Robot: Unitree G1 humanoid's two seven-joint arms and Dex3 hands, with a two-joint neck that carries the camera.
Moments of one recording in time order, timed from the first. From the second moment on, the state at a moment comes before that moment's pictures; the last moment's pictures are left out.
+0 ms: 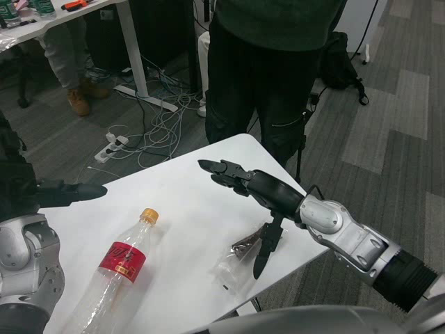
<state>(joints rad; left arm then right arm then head) -0.45 0.19 -0.18 0.55 -0.47 -0.95 0.20 0.04 -0.69 0.23 -0.16 0.20 -0.18 0.18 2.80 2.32</state>
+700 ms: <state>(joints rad) -0.46 0.20 -0.19 0.57 -0.47 -0.94 0.19 0.00 -0.61 0.16 0.16 -0.13 -0.57 0.22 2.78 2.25</state>
